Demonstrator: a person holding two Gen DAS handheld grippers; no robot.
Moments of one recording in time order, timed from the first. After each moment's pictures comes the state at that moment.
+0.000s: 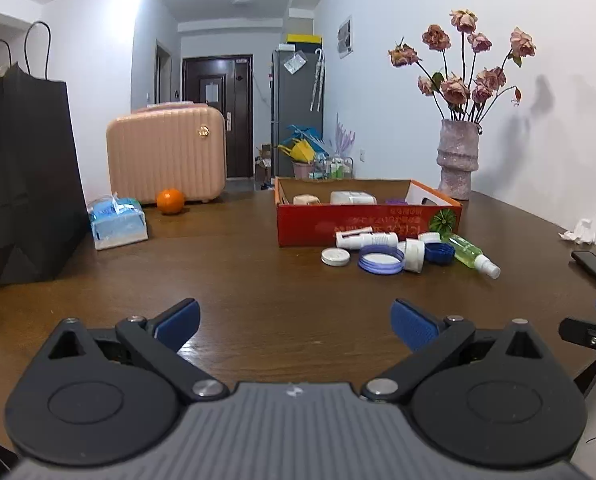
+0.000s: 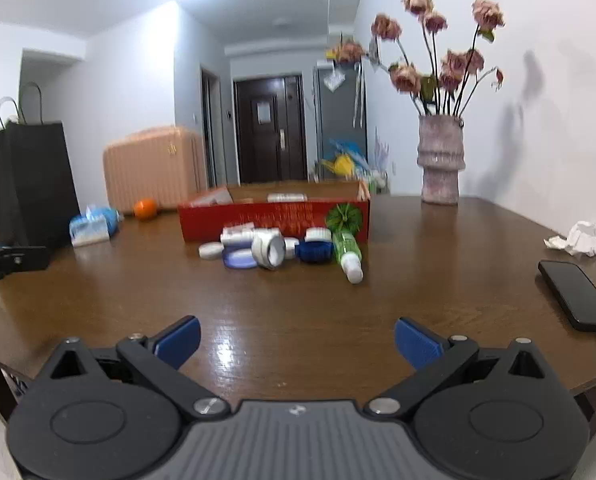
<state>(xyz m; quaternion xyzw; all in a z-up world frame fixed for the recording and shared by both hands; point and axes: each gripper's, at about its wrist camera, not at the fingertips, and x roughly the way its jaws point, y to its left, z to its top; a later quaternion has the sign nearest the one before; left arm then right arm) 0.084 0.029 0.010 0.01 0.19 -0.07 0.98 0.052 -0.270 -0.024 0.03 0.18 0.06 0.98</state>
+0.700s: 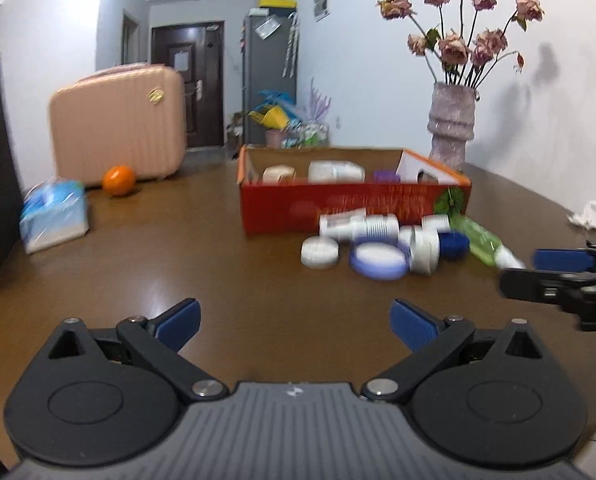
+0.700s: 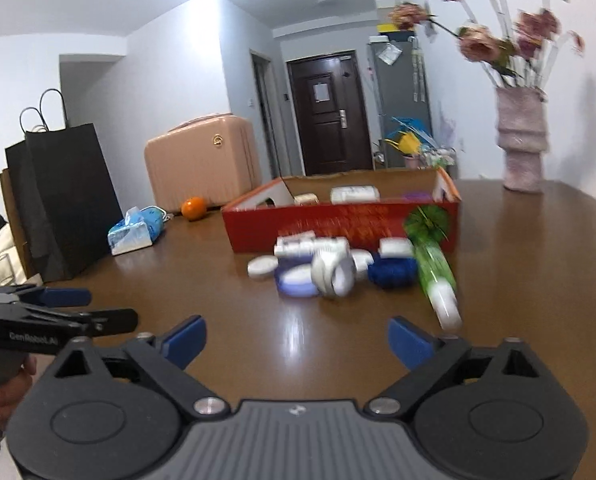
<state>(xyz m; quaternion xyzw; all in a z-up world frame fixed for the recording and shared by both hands) 0.213 0.007 -0.009 0.02 0.23 -0.11 0.97 0.190 -0.244 -0.008 0.04 0.22 0.16 0.96</state>
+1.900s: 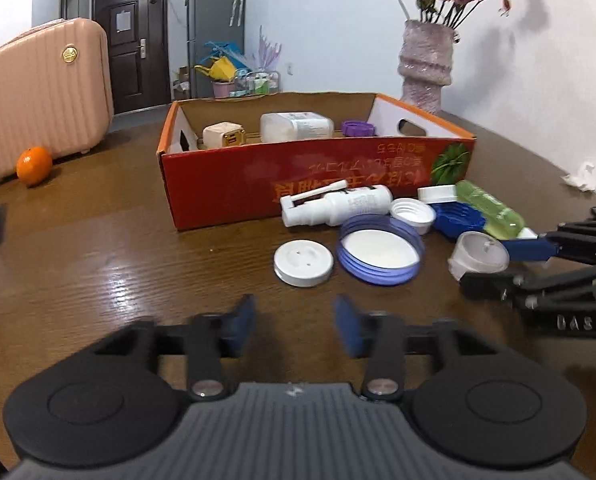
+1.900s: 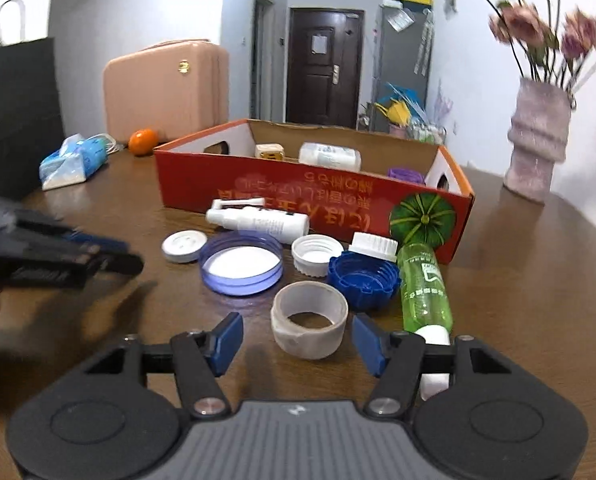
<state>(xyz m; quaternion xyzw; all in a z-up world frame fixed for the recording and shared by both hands) 0.313 -0.026 -0.037 0.05 0.32 -0.18 0.93 0.284 -0.242 -0.039 -0.04 0.31 0.11 0.94</state>
